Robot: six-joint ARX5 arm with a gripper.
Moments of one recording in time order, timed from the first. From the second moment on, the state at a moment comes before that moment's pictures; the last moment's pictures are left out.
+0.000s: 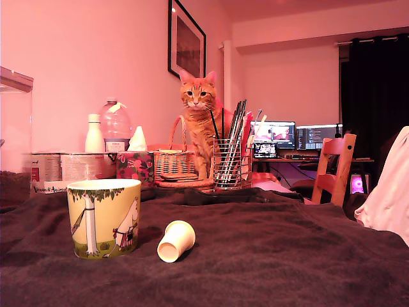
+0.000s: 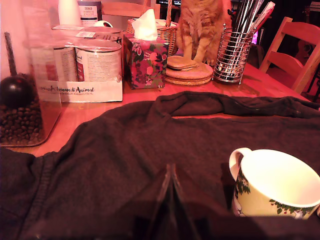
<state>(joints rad) -0.07 0.26 0.06 0.05 0.17 -0.13</state>
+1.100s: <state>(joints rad) -0.33 0.17 0.06 0.00 0.27 -0.31</state>
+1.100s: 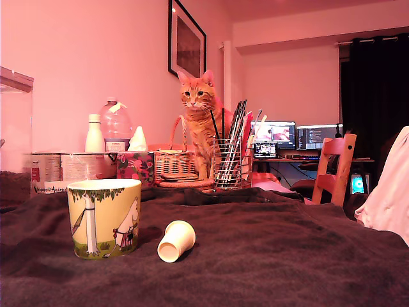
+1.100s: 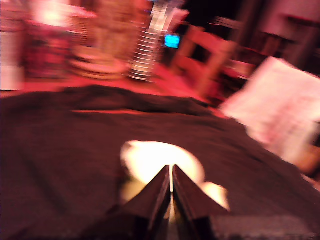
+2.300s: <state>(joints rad) -0.85 0.49 0.06 0.26 -0.03 -0.39</state>
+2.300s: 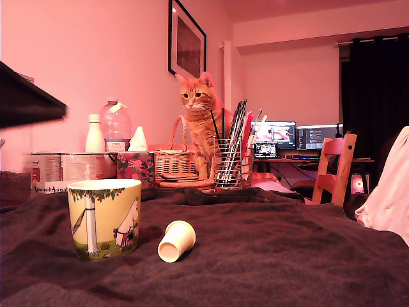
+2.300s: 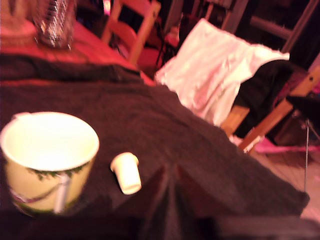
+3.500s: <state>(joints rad) -0.99 1.05 0.06 0.68 -0.27 -0.42</state>
